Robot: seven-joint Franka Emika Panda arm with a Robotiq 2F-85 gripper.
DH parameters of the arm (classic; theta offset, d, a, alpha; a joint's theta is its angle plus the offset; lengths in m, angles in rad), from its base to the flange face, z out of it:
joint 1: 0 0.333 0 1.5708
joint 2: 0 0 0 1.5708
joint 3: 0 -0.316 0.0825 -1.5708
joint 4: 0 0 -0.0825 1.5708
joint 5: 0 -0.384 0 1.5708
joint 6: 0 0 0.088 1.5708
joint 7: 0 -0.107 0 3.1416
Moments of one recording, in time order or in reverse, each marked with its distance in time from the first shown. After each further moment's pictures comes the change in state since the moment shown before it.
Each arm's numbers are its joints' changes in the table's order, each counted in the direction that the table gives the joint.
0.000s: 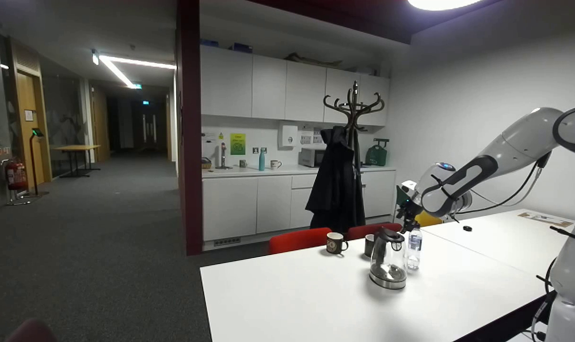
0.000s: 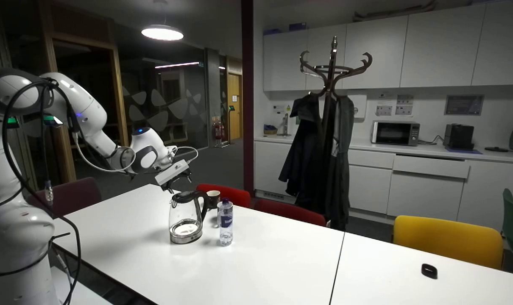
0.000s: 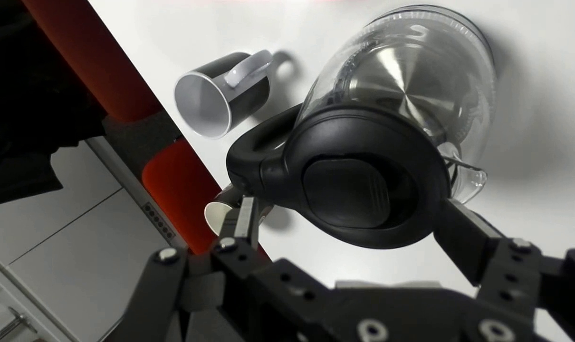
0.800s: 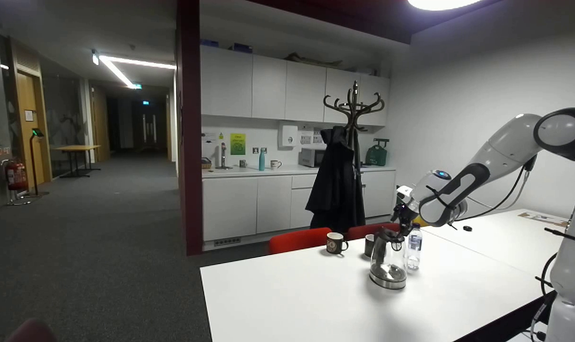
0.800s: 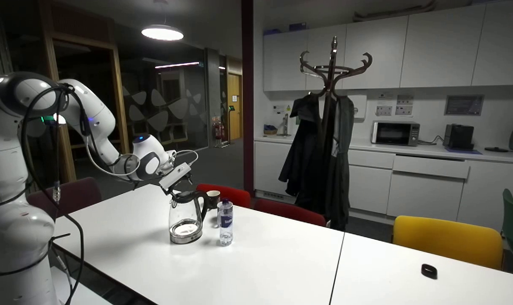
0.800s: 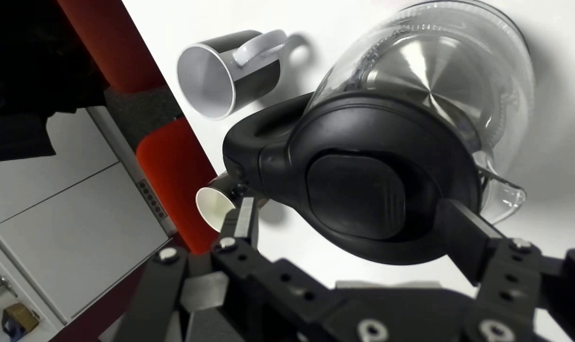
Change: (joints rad) arm 0.000 -0.098 -0.001 0.017 0.097 -0.125 0.009
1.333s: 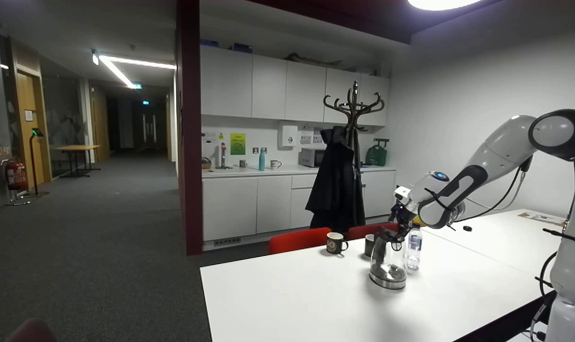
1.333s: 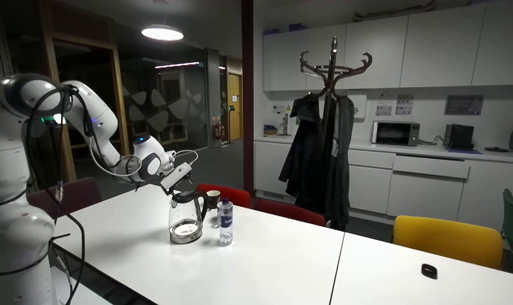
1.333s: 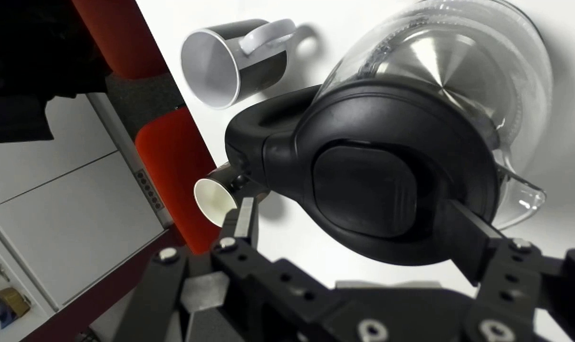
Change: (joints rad) arm 0.000 -0.029 -0.001 0.016 0.042 -0.027 0.000
